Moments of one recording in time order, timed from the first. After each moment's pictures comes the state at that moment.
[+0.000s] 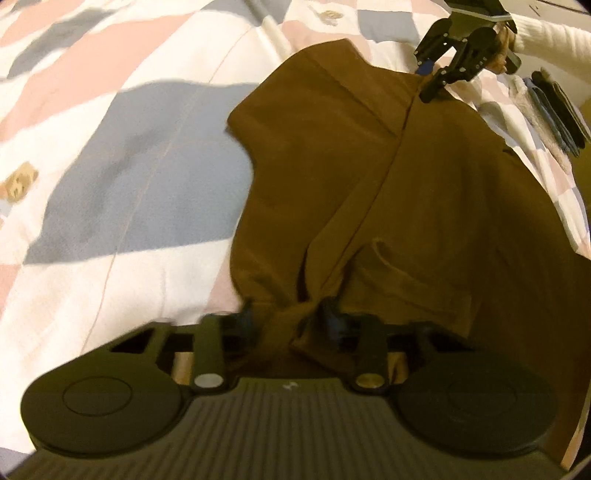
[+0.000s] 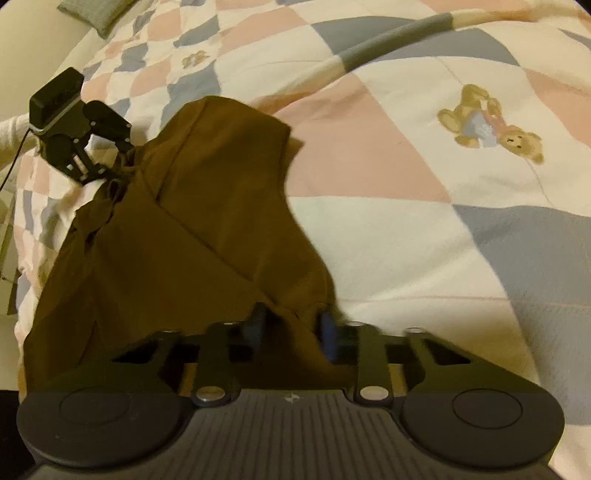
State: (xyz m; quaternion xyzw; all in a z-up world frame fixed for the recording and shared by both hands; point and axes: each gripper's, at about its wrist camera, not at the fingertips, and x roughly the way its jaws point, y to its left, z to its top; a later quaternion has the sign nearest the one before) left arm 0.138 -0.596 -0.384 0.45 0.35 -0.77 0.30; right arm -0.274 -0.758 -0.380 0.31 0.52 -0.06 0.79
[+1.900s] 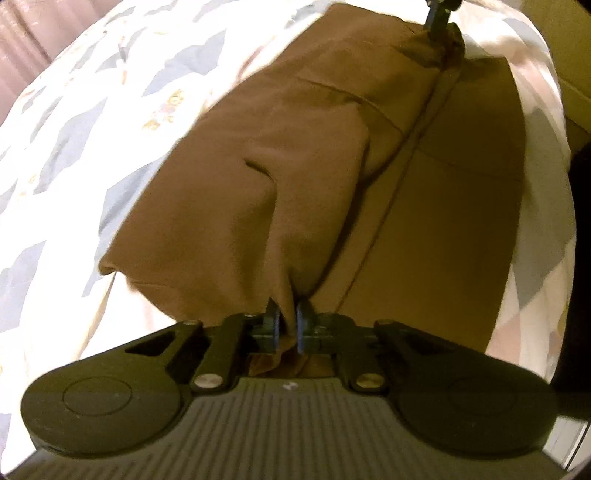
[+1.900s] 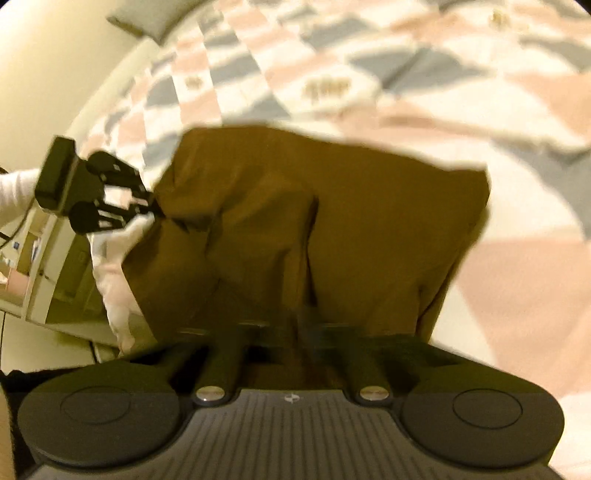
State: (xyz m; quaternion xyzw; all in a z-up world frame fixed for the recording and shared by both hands) left arm -0.027 -0.220 -0.327 0.55 0.16 -0.73 0.36; right arm -0.397 -0.411 -0.316 0.38 0.46 -0.09 0.80
